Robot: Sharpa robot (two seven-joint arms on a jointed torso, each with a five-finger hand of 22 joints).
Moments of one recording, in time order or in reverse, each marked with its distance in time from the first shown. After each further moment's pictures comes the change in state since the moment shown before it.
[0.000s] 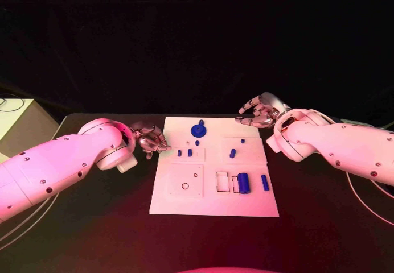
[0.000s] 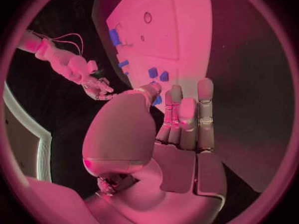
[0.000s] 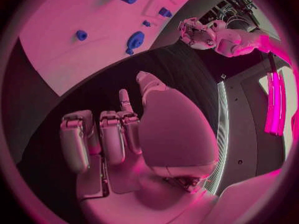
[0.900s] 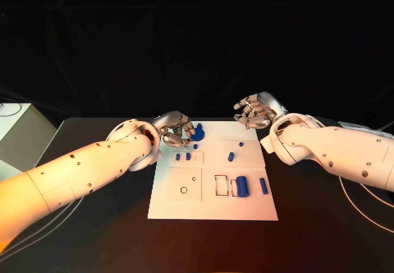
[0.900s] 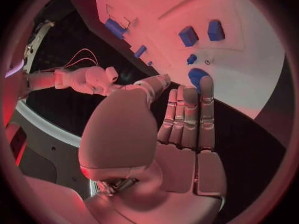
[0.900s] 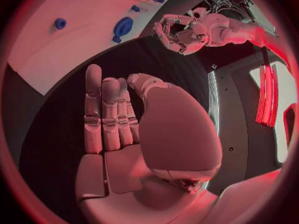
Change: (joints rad) left arm 0.021 0.213 -0.056 -0.193 -0.283 -0.197 0.424; left_hand 0.038 -0.085 0.068 -0.129 -0.016 0.132 -0.004 -0.307 -0.181 -0.017 0.026 -0.251 -0.273 -0.199 0.028 -0.090 -0.295 0.000 -0.063 0.029 -0.069 -0.030; right arm -0.011 0.024 -0.008 -0.036 0.123 -0.098 0.196; right_hand 0.026 -0.069 0.295 -0.062 0.038 0.005 -0.012 0.046 0.011 -0.370 -0.020 -0.949 -0.685 -0.186 -0.022 -0.777 -0.500 0.166 -0.254 -0.029 -1.114 -0.567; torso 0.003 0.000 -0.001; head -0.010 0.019
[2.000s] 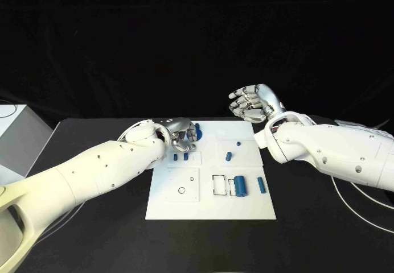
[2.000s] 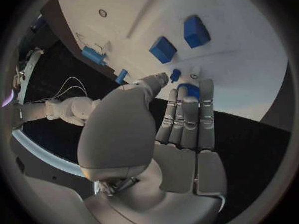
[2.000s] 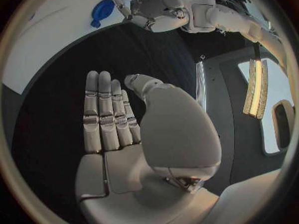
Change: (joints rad) left arm 0.017 0.148 -0.039 -0.172 -0.237 0.070 -0.051; left_hand -0.018 -0.018 -0.013 0.004 0.000 0.036 0.007 -0.074 -0.008 -0.019 0.018 -0.062 -0.046 0.075 0.018 0.162 0.093 0.000 0.026 0.013 0.084 0.080; right arm 0.000 0.015 0.000 0.005 0.121 -0.102 0.213; right_hand -0.039 0.020 0.038 -0.100 0.026 -0.017 0.046 -0.040 -0.026 0.032 0.057 -0.370 -0.451 -0.064 0.065 -0.576 -0.217 -0.002 -0.124 0.061 -0.238 -0.207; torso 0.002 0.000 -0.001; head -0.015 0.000
